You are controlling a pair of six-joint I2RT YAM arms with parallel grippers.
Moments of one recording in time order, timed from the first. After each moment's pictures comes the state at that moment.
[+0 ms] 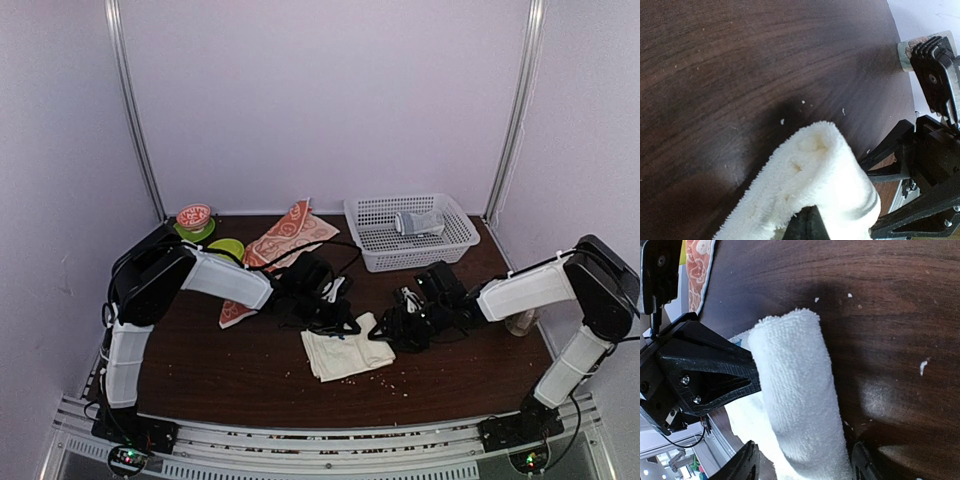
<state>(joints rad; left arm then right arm) -0.90 2.19 1.35 0.06 0.50 -0.70 0.66 1.62 0.68 0.04 -0.46 0.87</state>
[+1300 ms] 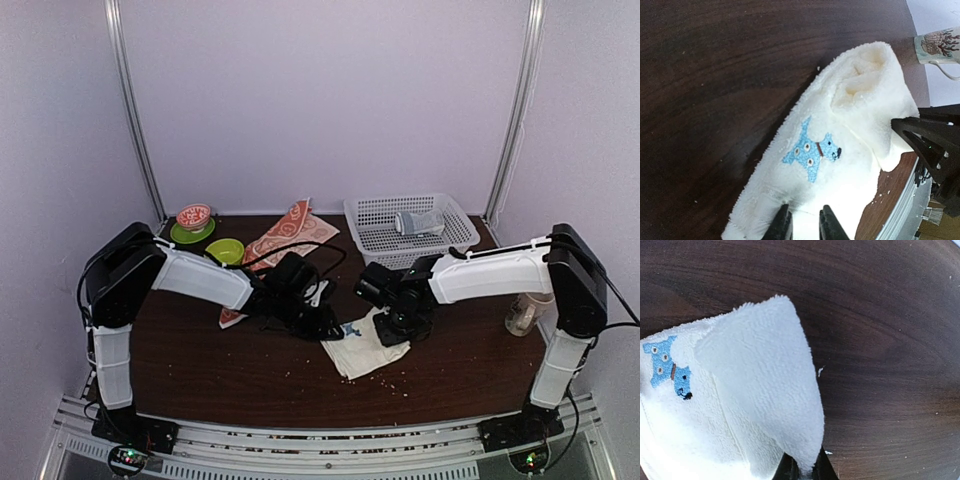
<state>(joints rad) -0.89 2.03 1.20 -0.04 0.43 -0.68 0.92 1.79 1.16 -0.76 0.32 0.66</state>
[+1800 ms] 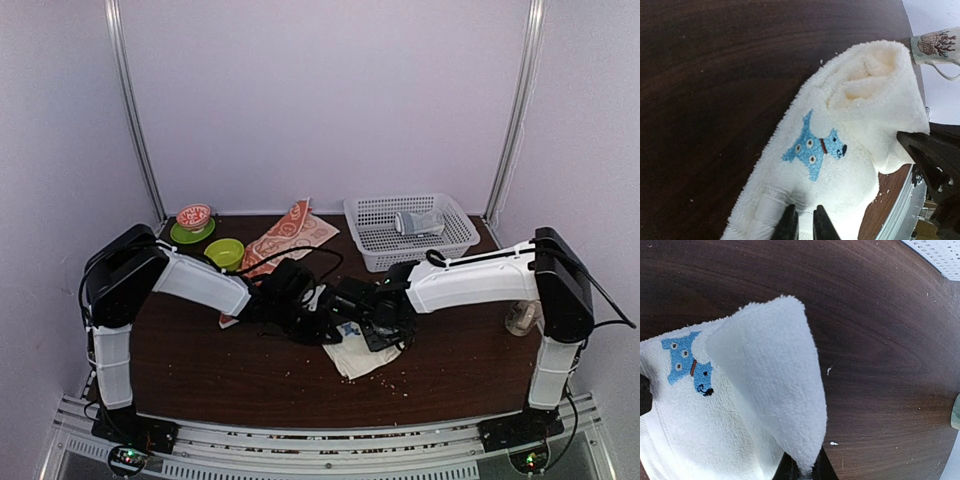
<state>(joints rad) -0.89 2.03 1.13 0.06 0.45 -0.71 1.05 1.88 1.30 -0.89 0.50 0.75</state>
